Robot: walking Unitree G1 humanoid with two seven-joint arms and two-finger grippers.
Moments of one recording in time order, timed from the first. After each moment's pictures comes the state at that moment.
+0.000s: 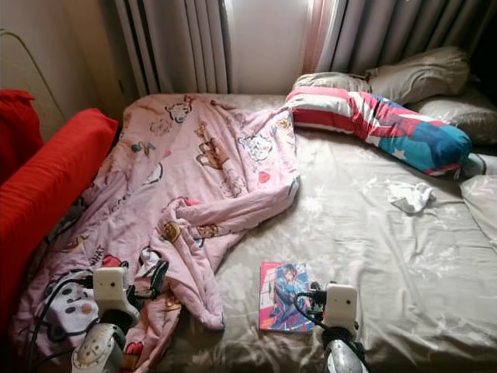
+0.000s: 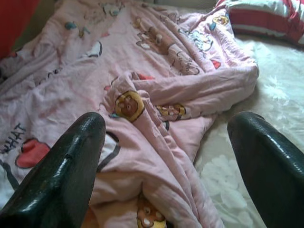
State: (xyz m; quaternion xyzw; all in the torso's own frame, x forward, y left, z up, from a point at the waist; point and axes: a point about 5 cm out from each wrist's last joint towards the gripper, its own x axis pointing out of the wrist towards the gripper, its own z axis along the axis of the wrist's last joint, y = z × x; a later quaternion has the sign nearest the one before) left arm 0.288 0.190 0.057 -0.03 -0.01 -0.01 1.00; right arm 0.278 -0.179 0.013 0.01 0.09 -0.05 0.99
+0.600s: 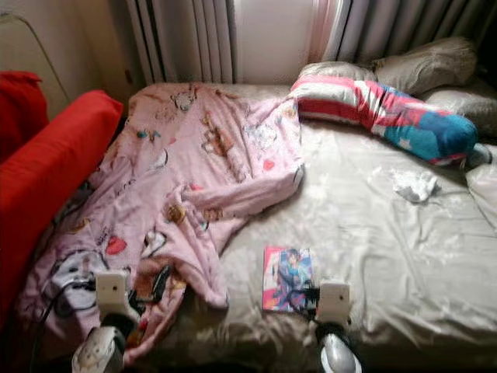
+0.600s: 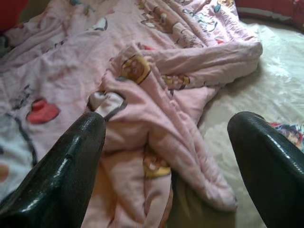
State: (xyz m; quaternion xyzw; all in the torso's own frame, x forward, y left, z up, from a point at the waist) left arm 0.283 0.188 0.056 -0.03 0.00 -0.02 1.00; right arm 0.283 -0.168 0.016 0.01 0.09 -0.03 1.00
